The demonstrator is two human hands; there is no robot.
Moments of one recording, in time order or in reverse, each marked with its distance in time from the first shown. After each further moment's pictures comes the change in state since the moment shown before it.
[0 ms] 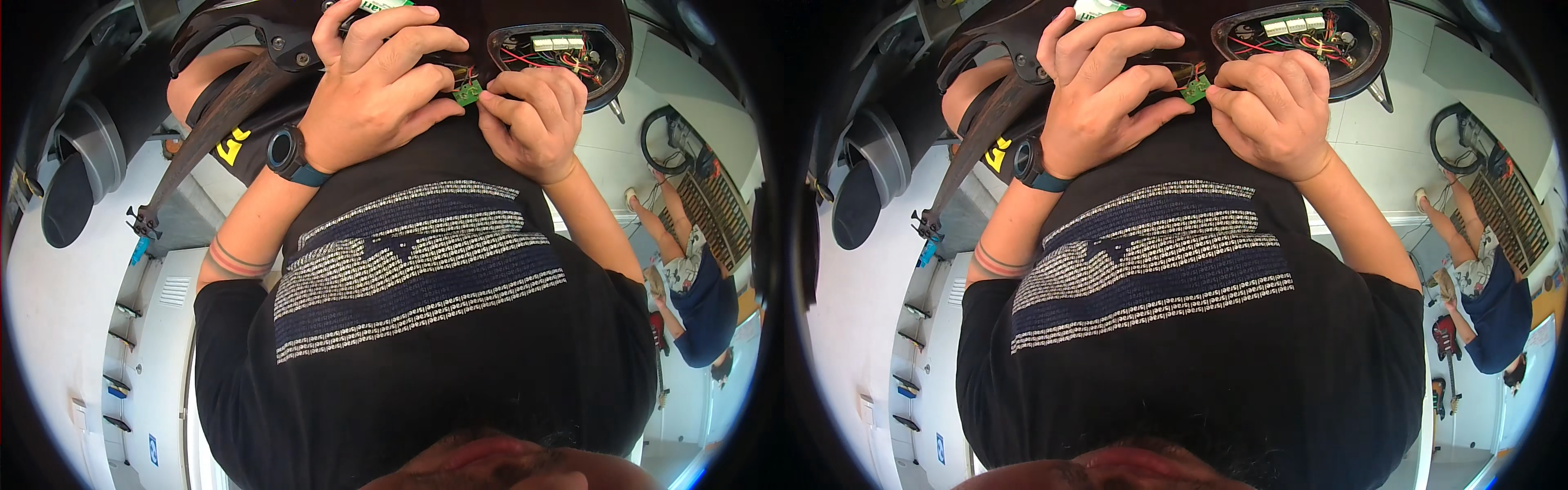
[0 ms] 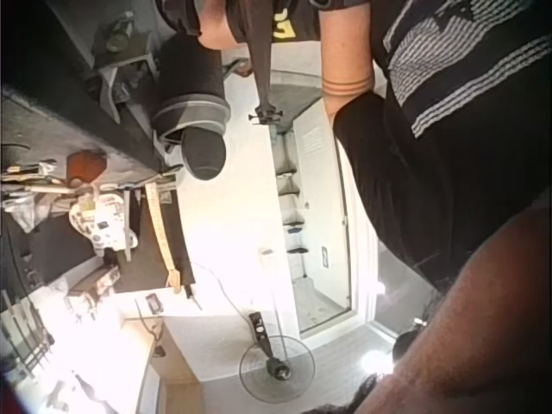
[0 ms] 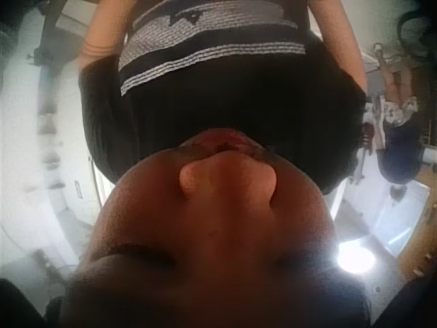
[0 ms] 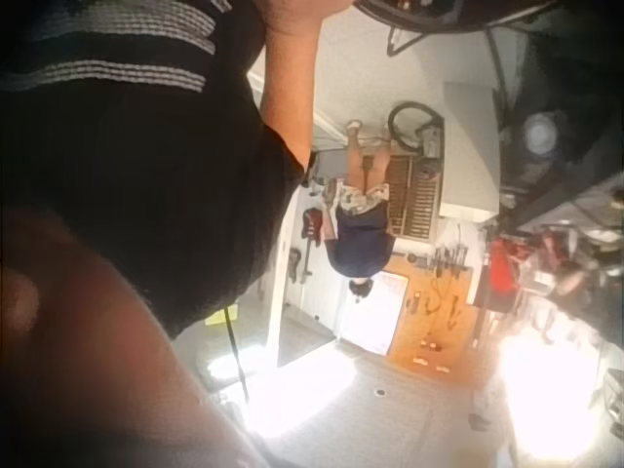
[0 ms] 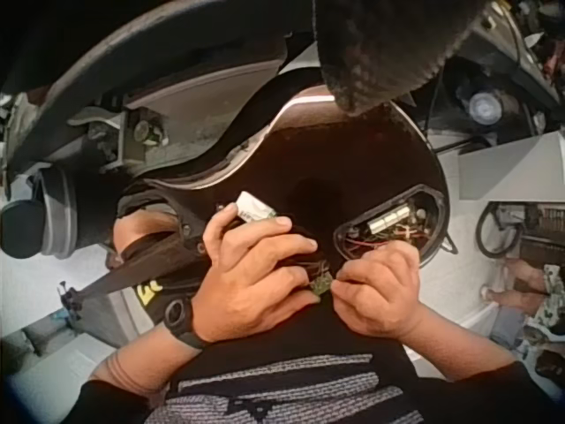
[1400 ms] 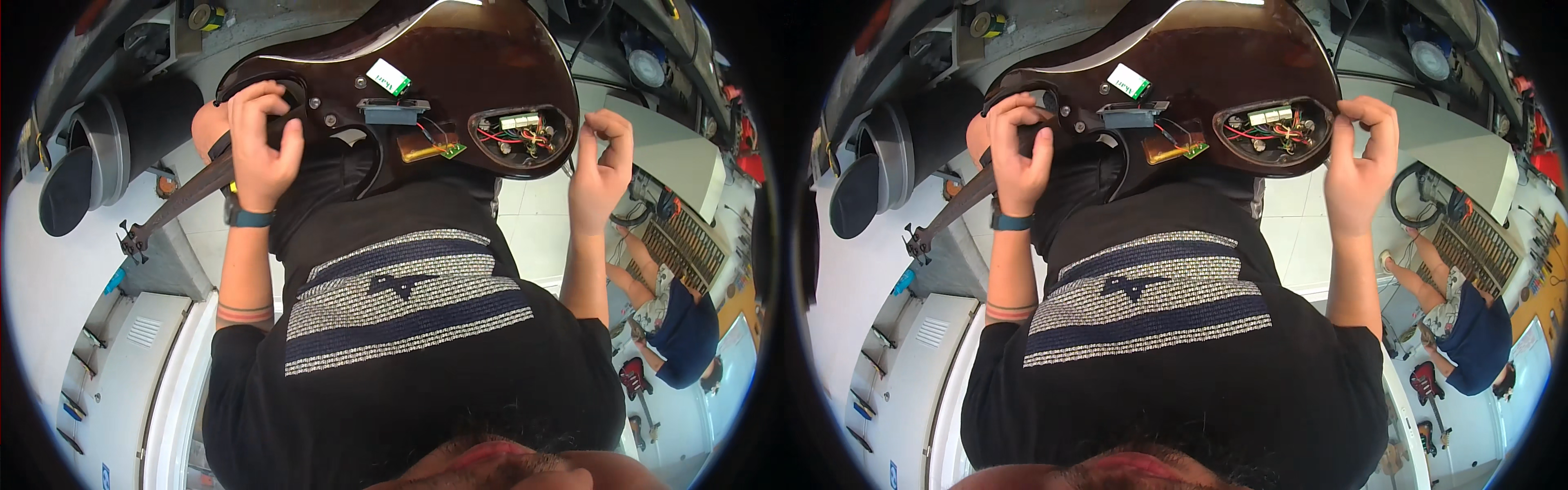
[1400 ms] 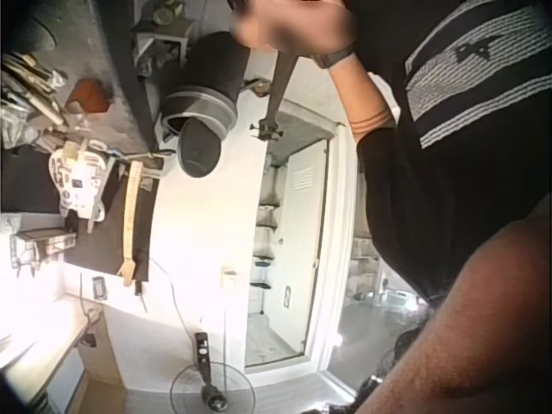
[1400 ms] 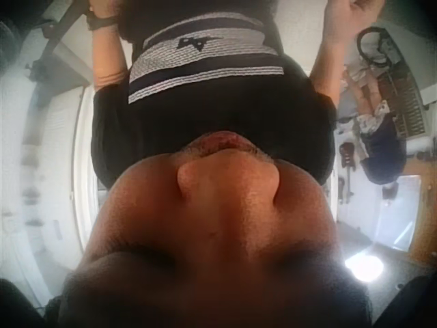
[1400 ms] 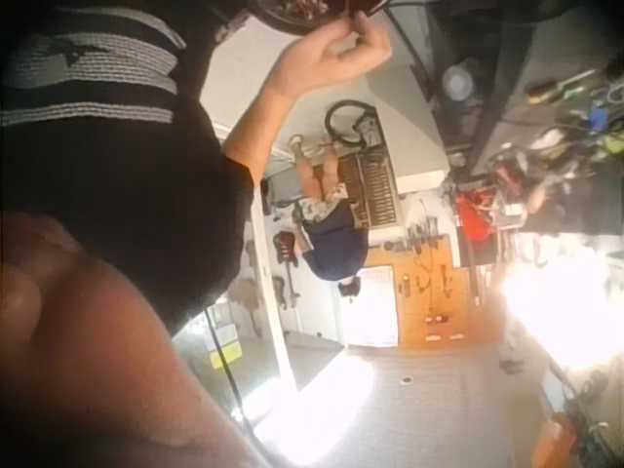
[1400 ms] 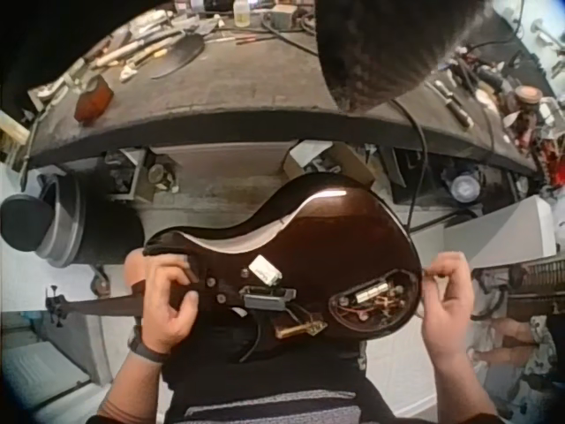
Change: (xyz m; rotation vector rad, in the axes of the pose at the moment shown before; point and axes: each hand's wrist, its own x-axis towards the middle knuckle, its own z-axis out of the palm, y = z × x) left_hand -0.077 -0.075 -0.062 0.091 0.427 -0.264; right_hand 0.034 0.042 -0.087 0.140 0.229 0.498
